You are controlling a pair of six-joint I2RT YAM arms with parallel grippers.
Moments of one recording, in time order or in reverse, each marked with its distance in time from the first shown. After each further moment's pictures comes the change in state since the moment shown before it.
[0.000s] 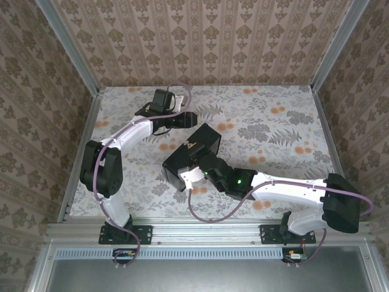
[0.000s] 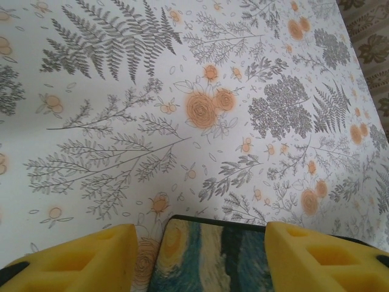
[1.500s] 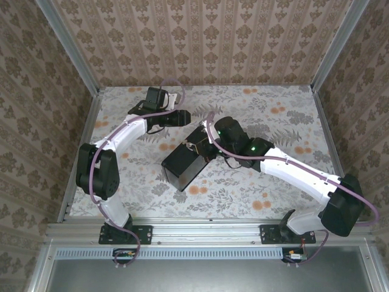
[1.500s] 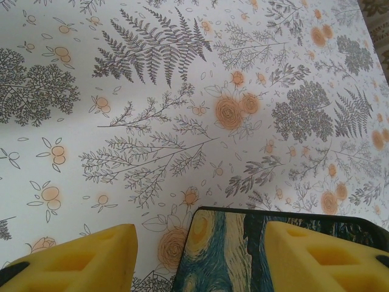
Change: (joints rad) left arm 0.040 -0.039 0.007 -0.073 -0.037 0.046; right arm -0.327 0.013 0.248 -0.387 -0.739 1.789
